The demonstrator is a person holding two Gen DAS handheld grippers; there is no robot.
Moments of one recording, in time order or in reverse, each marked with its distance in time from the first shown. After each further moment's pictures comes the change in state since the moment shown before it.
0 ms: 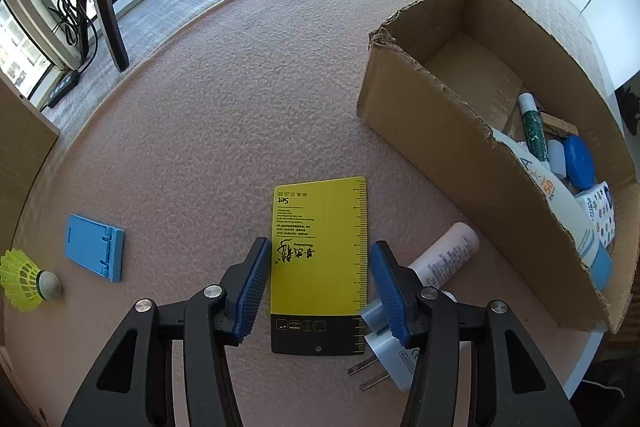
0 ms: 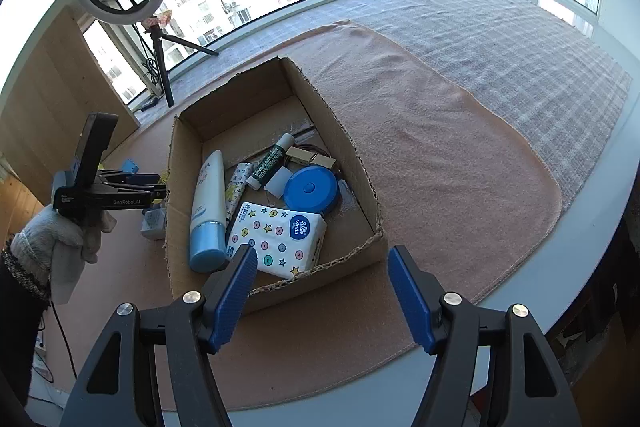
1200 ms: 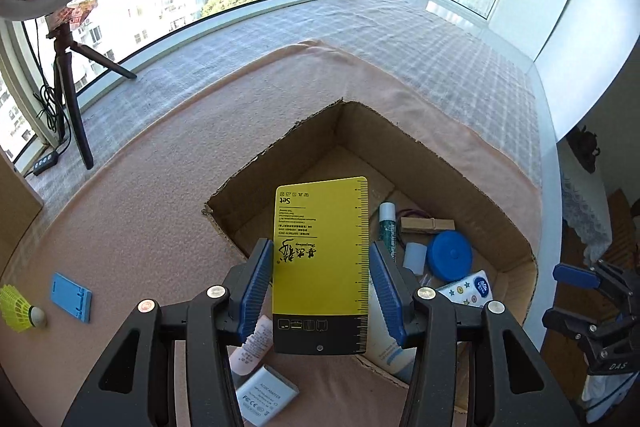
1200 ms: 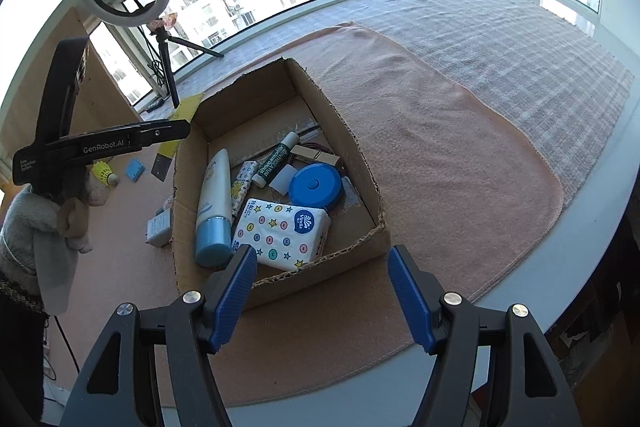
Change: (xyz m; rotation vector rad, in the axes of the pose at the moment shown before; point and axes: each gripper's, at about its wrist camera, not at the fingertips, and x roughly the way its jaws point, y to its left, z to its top) left arm -0.076 -0.094 0.048 0.013 -0.243 -0.125; right arm -0.003 -0.005 -0.005 0.005 -0.009 0.019
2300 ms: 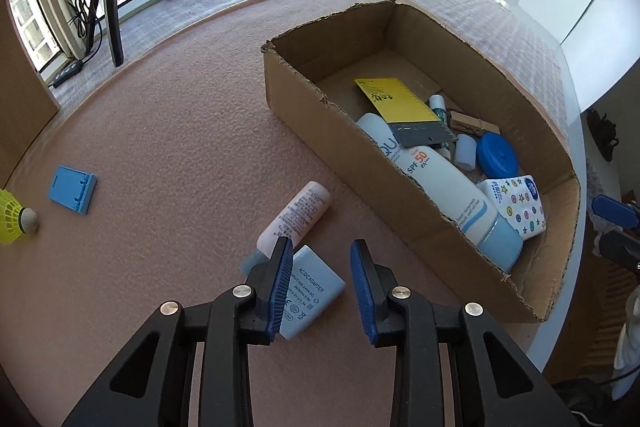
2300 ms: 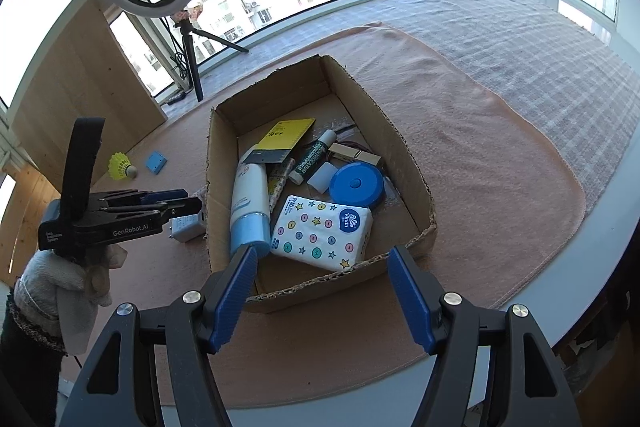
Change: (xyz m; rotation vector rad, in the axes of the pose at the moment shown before) left arm 0.003 0.042 -0.093 -0.082 0.127 0.063; right arm 0.000 0.033 -0.002 -0.057 0.008 0.060
